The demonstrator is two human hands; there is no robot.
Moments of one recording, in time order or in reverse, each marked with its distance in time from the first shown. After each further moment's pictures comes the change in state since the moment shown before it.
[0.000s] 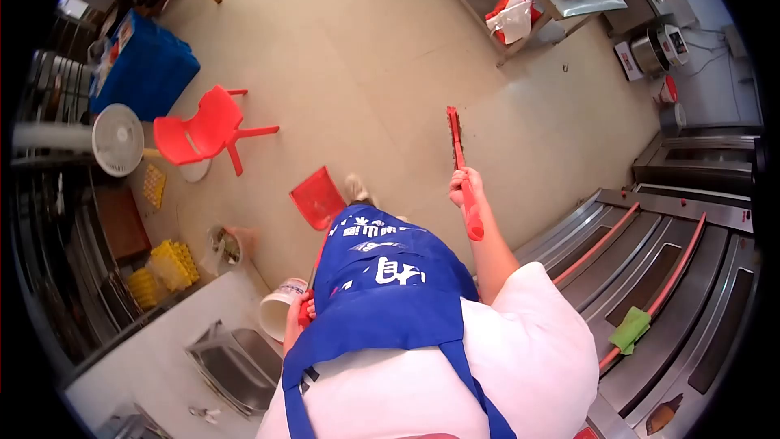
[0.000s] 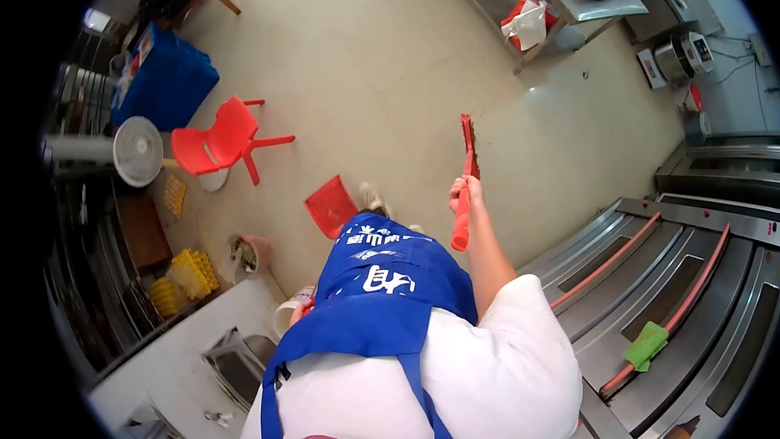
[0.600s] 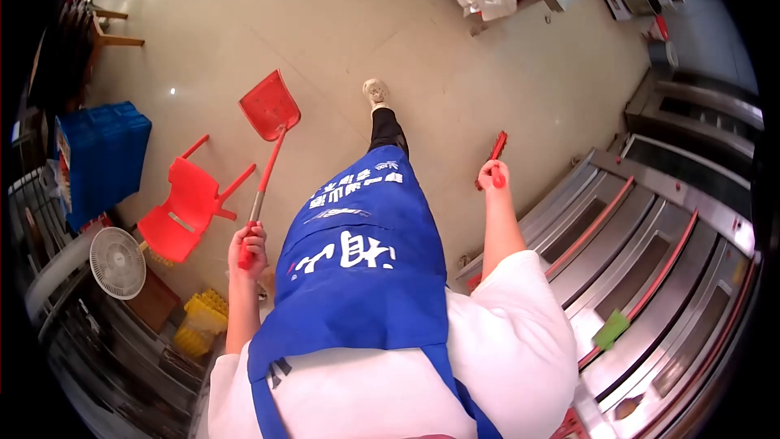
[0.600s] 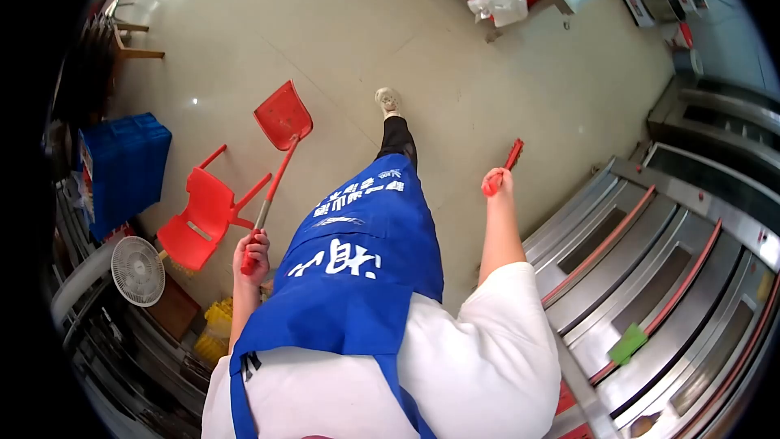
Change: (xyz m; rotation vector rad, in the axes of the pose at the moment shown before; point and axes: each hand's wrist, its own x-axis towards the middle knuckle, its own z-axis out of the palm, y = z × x) left_hand 0.174 0.331 0.276 -0.430 -0.126 -0.381; right_hand 0.087 -0.146 0.073 0.244 0.422 -0.451
